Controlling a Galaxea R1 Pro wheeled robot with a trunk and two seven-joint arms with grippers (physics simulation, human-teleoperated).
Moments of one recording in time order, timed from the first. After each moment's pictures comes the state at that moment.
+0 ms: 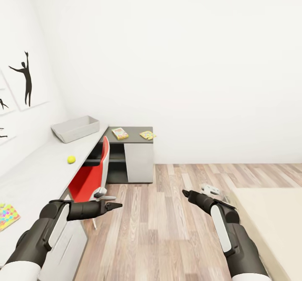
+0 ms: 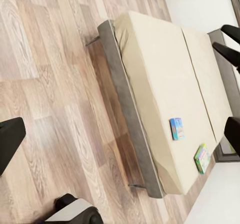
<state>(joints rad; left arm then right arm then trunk) -0.48 0.17 0.08 -1.13 0.17 1.01 -0.94 -0.42 0.09 -0.13 -1.29 -0.27 0.70 0.00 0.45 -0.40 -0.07</state>
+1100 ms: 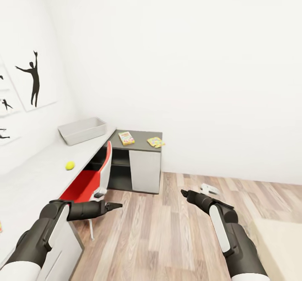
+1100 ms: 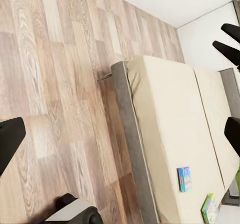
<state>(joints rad) -0.48 0.16 0.08 -1.13 0.17 1.01 -0.94 -0.42 0.09 -0.11 -1.29 -0.27 0.70 0.00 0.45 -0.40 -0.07</state>
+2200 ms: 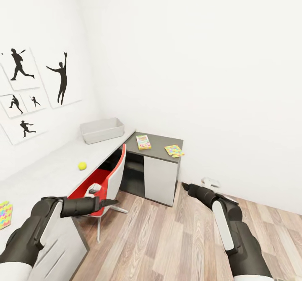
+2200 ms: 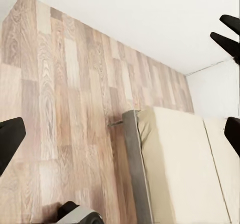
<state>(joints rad) -0.48 0.21 0.08 -1.20 0.18 1.03 -1.01 -0.42 0.09 -0.10 -1.41 -0.27 0.73 0.01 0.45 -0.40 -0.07</state>
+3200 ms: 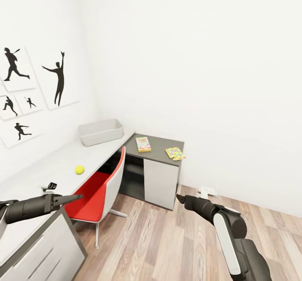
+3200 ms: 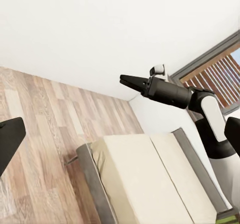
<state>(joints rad) -0.39 0.41 0.31 -1.31 0.18 1.01 -1.57 -0.29 0.09 -0.03 -1.60 -0.29 0.88 0.01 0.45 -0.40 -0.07</state>
